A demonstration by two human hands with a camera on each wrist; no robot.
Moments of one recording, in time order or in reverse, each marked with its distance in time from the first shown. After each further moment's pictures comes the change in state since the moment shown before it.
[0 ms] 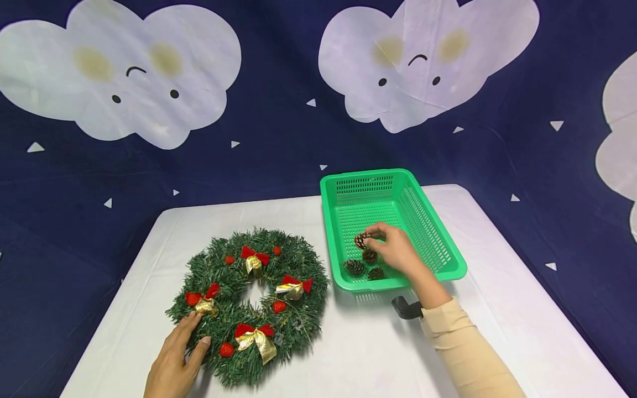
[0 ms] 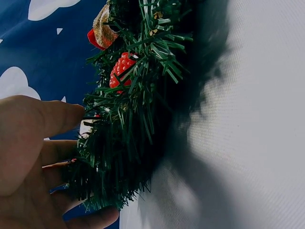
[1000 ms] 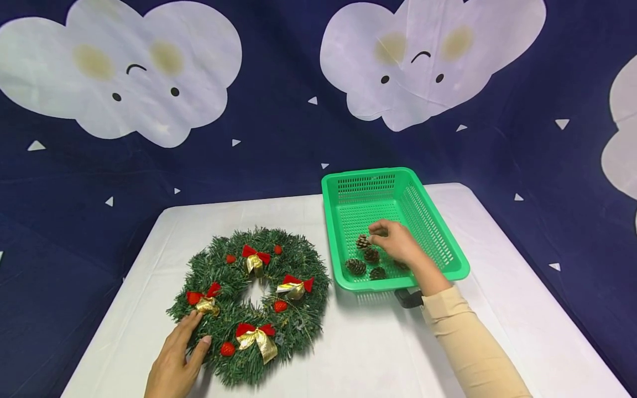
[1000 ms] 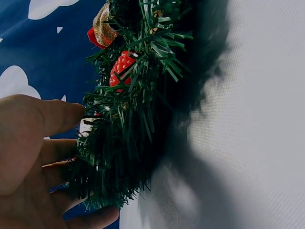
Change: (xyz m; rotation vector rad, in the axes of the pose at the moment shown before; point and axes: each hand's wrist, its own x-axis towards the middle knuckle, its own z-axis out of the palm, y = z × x) left_hand -0.001 0.001 0.000 0.013 0.009 -0.003; right_hand 0.019 0.013 -0.005 -0.003 -0.112 0.010
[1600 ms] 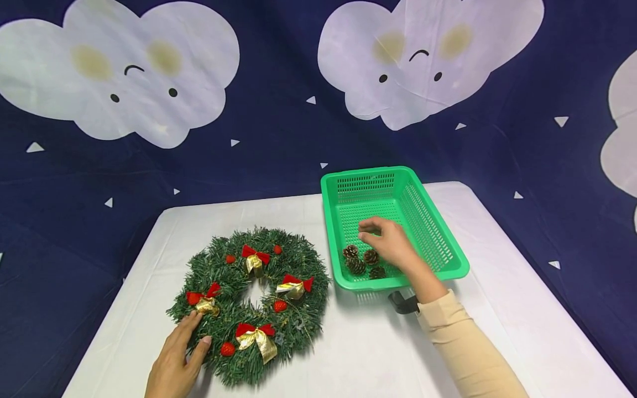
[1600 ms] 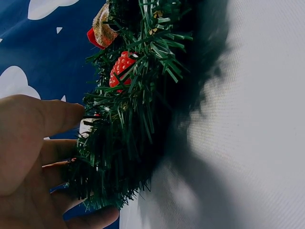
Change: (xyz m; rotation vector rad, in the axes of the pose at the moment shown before) left_hand -0.001 -0.002 0.002 0.004 0.042 0.034; right_hand -0.010 -0.024 0.008 0.053 0.103 -0.076
